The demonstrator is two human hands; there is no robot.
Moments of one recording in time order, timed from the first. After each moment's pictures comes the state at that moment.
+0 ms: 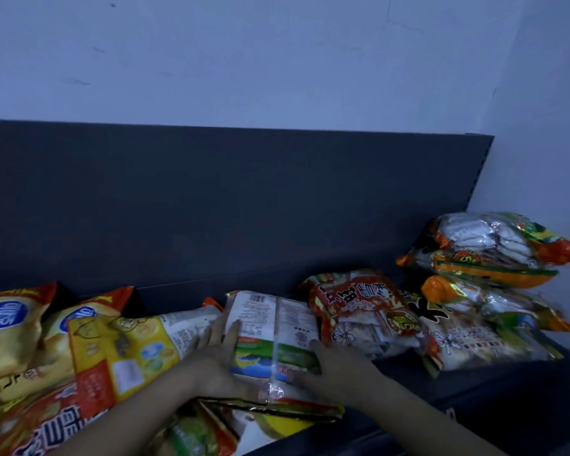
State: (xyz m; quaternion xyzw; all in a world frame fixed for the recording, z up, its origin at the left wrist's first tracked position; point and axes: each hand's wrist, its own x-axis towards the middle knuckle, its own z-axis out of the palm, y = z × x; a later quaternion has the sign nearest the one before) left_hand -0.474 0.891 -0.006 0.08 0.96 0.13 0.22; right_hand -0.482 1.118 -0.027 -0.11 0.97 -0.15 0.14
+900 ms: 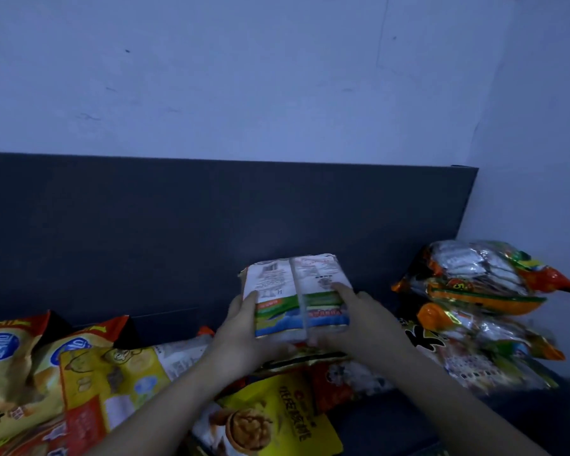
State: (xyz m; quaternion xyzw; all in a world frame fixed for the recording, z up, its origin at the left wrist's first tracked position) left_hand -0.489 0.928 0.046 0.10 0.90 0.42 -0.05; right_hand -0.481 1.133 0.086 -0.08 0.98 -0.19 -0.05
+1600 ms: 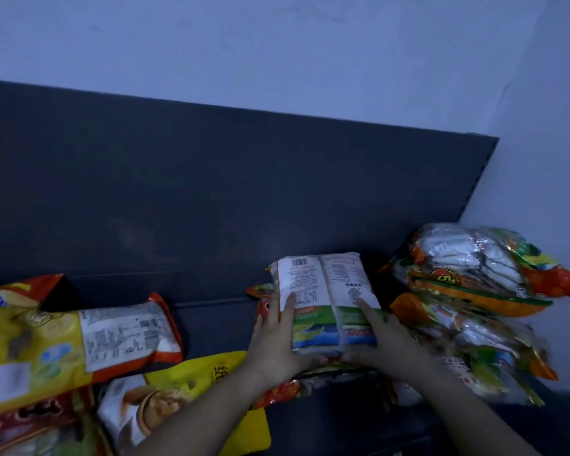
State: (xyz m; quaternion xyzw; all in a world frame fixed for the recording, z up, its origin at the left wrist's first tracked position) left_hand -0.549 1.075 -0.050 0.10 0.95 0.31 0.00; right_hand -0.547 1.280 0.007 -0.04 0.98 -0.17 0.11
